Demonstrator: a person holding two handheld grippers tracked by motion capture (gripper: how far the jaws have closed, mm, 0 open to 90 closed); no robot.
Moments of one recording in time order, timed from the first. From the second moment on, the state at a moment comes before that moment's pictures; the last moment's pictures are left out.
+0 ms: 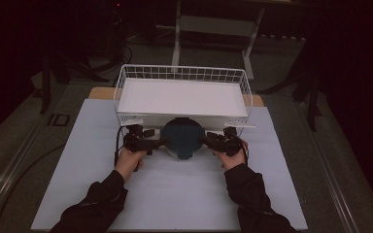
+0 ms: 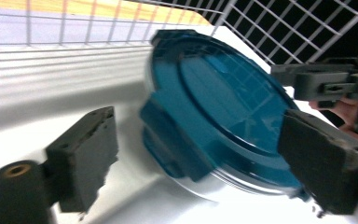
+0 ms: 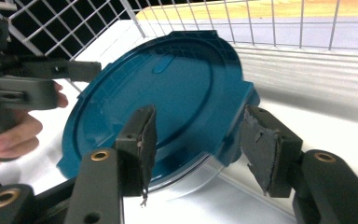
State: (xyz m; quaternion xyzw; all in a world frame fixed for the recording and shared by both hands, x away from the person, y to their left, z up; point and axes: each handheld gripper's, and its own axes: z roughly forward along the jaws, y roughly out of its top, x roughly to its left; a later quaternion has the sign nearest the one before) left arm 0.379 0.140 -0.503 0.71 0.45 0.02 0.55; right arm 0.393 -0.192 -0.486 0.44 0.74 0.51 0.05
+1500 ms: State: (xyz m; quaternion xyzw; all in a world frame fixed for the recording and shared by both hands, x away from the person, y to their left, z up) left arm 0.256 0.158 -0.492 0.78 0.34 0.07 0.52; right arm 0.330 -0.138 -0.492 0.36 0.81 0.46 0.02
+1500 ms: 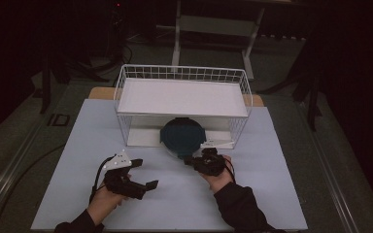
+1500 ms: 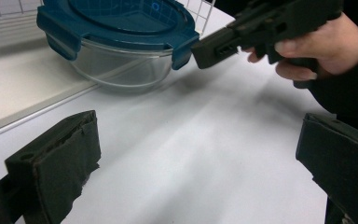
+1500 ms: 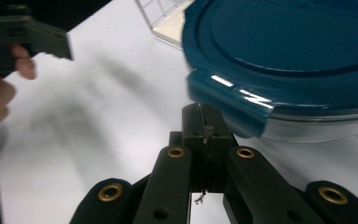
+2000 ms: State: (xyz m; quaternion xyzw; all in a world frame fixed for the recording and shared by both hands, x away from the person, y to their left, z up) left arm 0.255 0.156 -0.495 0.77 0.34 0.07 0.53; right arm 0.350 -0.133 -0.498 0.38 0.81 0.46 0.04
